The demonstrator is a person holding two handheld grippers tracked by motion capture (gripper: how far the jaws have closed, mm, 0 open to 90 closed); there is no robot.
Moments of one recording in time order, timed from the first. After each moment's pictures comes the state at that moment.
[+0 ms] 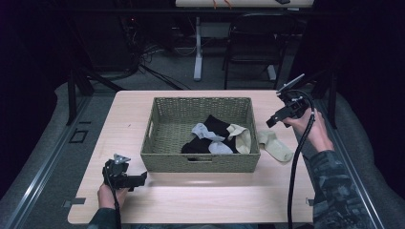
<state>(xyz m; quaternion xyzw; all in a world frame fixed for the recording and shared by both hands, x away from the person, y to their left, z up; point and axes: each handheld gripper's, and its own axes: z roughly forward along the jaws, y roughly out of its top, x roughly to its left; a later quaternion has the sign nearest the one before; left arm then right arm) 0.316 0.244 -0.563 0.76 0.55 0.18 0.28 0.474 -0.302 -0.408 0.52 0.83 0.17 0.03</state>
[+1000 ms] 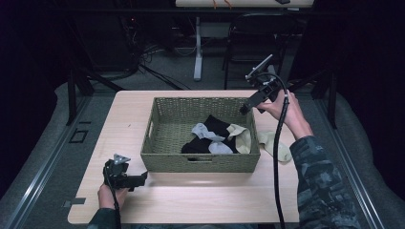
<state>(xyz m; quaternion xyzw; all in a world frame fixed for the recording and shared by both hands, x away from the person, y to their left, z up) 0.315 0.246 -0.562 0.76 0.55 0.18 0.29 0.491 -0.211 -0.360 0.44 0.88 0.18 0.04</state>
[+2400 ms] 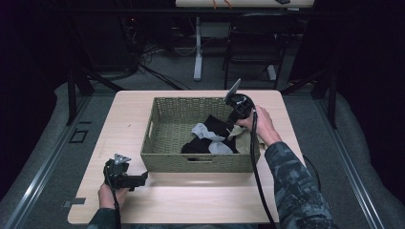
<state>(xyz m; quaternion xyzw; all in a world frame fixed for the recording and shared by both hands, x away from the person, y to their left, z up) 0.315 0.244 -0.561 0.77 0.54 0.18 0.30 0.523 -0.158 -0.464 0.44 0.89 0.09 0.02</state>
